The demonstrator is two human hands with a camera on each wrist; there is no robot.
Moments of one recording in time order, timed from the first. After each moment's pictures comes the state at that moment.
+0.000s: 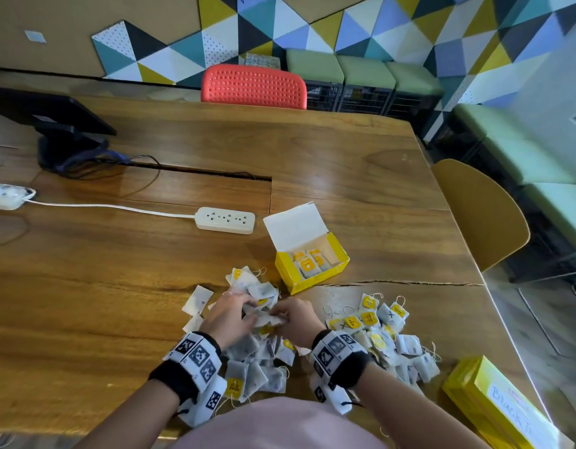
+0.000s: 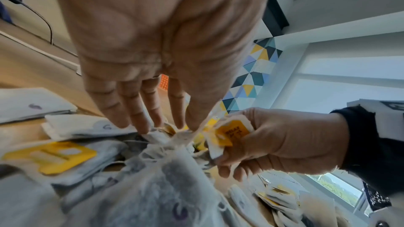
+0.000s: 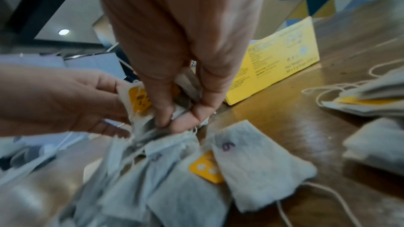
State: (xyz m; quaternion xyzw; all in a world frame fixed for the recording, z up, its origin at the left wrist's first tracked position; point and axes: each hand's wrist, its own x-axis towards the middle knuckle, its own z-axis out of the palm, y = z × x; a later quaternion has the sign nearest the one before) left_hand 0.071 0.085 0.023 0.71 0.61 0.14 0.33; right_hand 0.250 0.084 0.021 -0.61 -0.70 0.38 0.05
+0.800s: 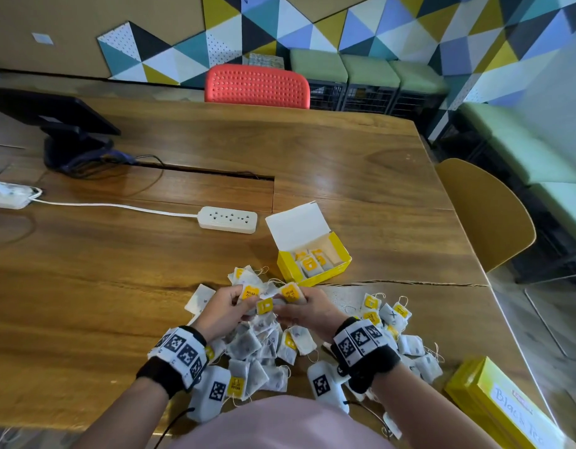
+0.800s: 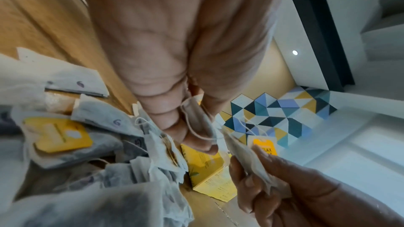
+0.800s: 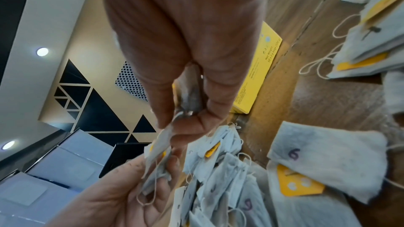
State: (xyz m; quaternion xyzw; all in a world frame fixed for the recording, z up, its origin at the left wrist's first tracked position) left_hand 0.063 0.088 0.035 0.55 0.57 0.26 0.56; right_hand 0.264 0.086 0.049 -0.52 -0.42 0.69 0.28
